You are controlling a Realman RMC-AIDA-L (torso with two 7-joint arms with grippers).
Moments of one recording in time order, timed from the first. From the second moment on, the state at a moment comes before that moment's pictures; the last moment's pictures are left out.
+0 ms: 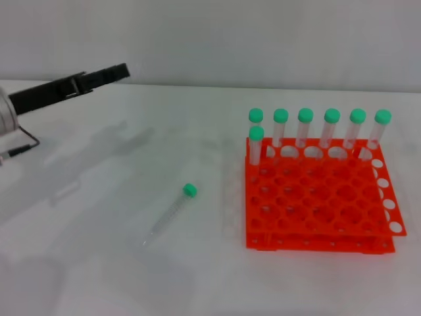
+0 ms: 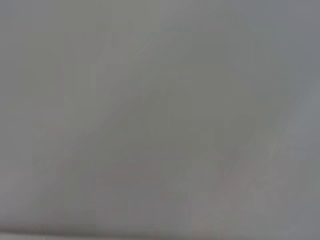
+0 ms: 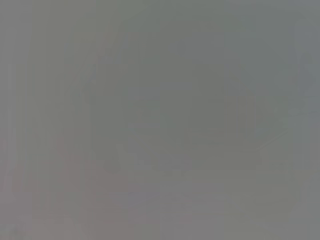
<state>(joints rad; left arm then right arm) -0.85 -1.94 2.85 -0.49 -0.56 1.41 -1.71 0.26 2.00 -0.46 -0.25 2.14 1.36 -2.53</state>
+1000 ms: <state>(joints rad) -1.38 -1.99 2.85 -0.55 0.62 1.45 -2.39 0.32 1.99 -0.44 -0.25 2.14 1.34 -2.53</state>
